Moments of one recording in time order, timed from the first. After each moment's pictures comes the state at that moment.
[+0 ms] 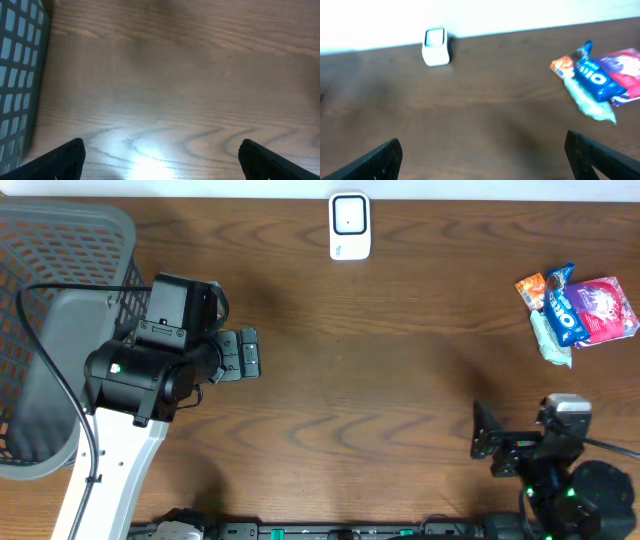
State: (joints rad) left arm -0.26 1.24 1.40 -1.23 0.01 -0.32; right arm 0.06 0.29 0.74 -0.82 -0.06 0.14
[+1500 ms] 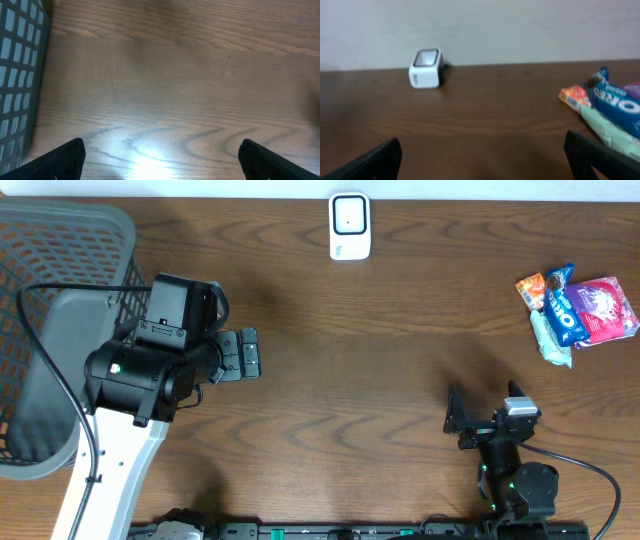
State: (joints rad) left arm -0.26 1.24 1.40 -1.23 0.01 -0.32; right arm 0.06 0.01 0.01 -0.07 -0.04 0.07
